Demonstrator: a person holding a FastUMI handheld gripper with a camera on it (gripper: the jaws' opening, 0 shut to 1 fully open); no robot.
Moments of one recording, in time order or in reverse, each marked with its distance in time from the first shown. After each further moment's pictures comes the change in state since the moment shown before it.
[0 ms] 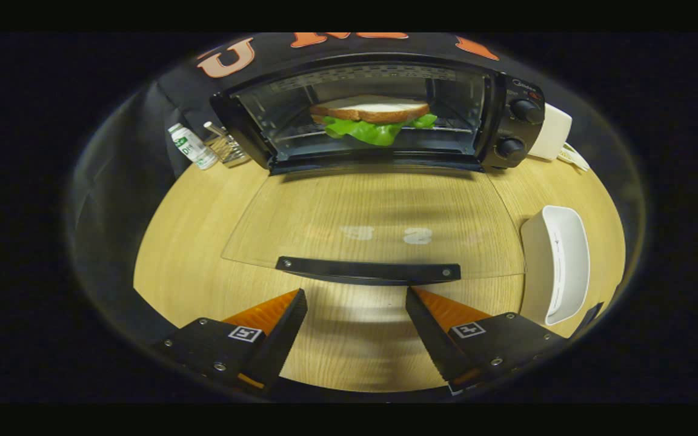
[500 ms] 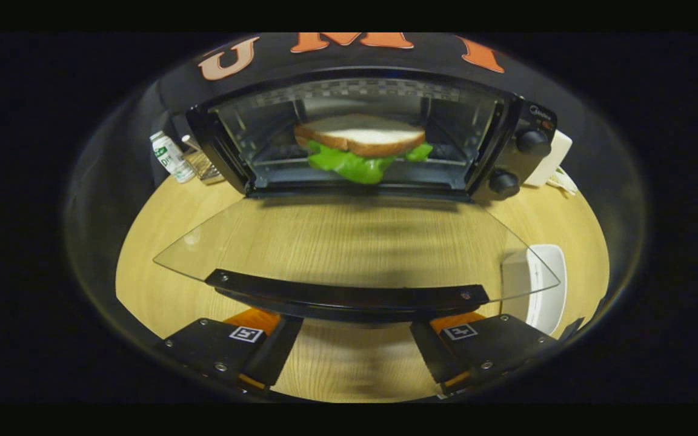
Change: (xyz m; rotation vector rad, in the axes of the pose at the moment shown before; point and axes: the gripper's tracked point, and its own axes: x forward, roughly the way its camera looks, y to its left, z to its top) arm -0.005 -0.016 0.070 -0.031 -0.156 -0.096
